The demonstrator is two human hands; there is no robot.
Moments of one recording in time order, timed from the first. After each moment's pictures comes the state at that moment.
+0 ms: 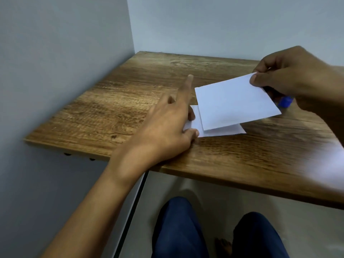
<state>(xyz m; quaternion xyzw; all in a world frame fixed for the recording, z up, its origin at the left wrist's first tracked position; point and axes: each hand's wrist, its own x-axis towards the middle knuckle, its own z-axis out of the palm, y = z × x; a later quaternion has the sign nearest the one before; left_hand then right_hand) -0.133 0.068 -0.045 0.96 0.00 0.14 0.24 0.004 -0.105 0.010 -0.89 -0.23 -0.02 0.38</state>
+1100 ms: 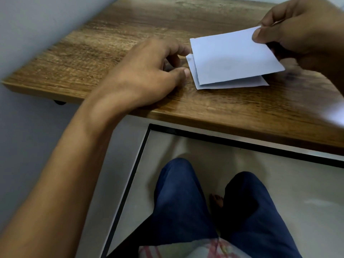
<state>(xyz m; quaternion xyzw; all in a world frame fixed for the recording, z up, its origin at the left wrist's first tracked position) -0.155 0.093 -0.048 0.94 0.06 0.13 0.30 -0.003 -0.083 -0.026 -0.89 -0.22 0.02 0.39</state>
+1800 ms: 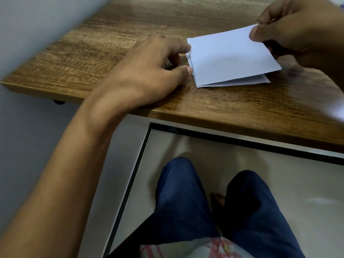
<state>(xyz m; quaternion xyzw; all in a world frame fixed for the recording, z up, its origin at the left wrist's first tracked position) -0.156 0.090 -0.048 0.95 0.06 0.13 0.28 -0.002 -0.078 -0.032 -0.90 -0.23 0.03 0.38</state>
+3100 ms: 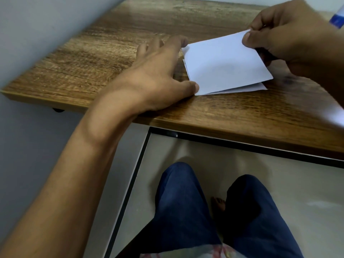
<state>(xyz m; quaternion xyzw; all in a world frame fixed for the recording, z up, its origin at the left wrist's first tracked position) -0.147 0.086 -0.045 0.96 0.09 0.09 0.26 0.000 -0.074 -0.034 -0.88 -0.27 -0.02 0.39</state>
